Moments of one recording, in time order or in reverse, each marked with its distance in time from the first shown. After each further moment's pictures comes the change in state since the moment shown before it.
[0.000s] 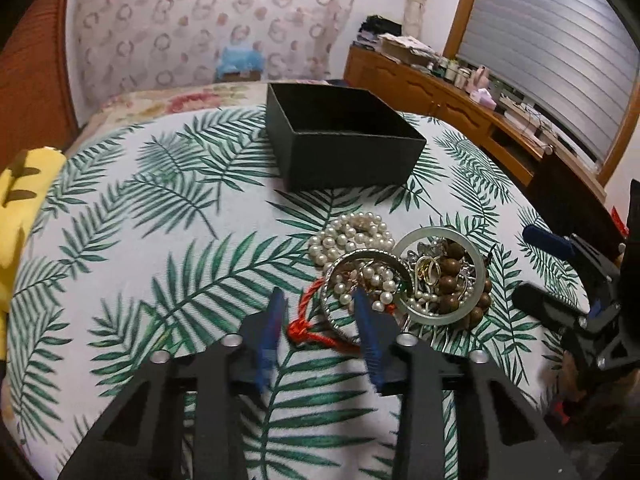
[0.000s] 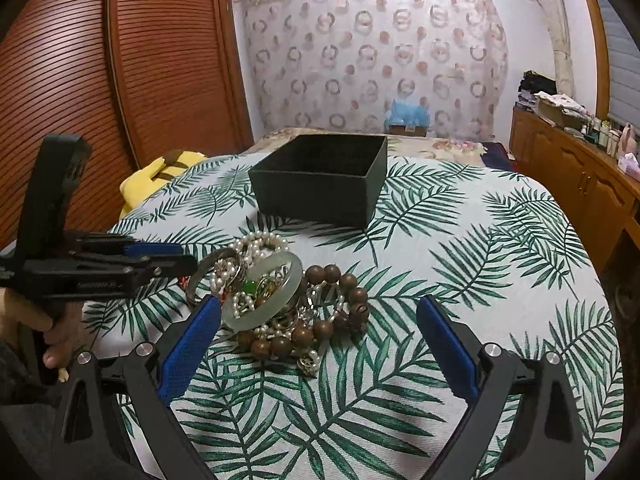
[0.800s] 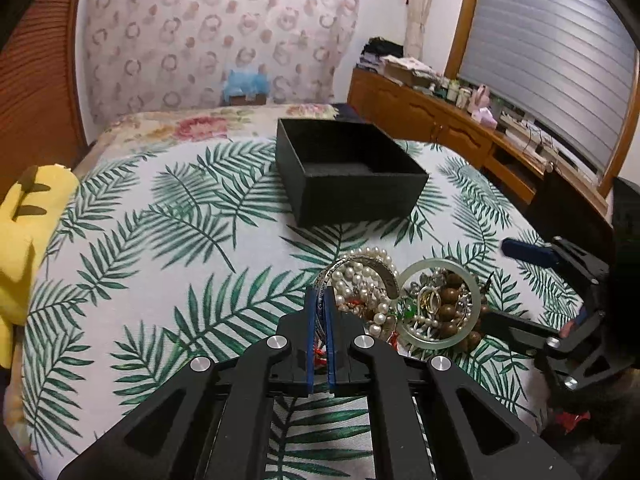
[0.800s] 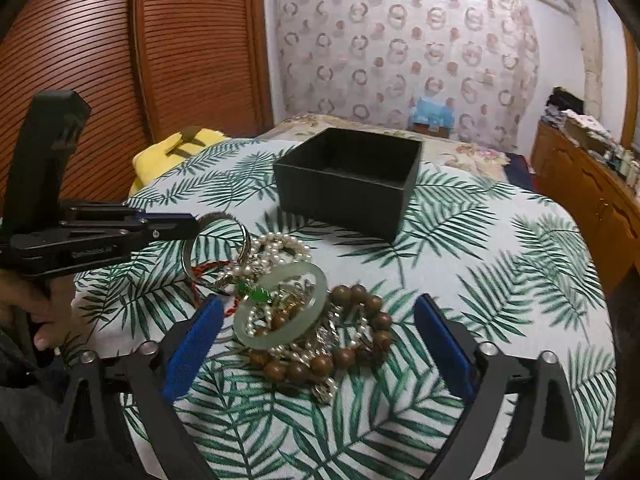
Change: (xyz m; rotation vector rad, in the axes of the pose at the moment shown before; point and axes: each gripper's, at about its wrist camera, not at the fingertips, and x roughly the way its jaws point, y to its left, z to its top) left arm -0.023 0.004 0.008 0.005 -0.101 0.031; right arm 0.021 0.014 0.019 -0.110 0.058 0.051
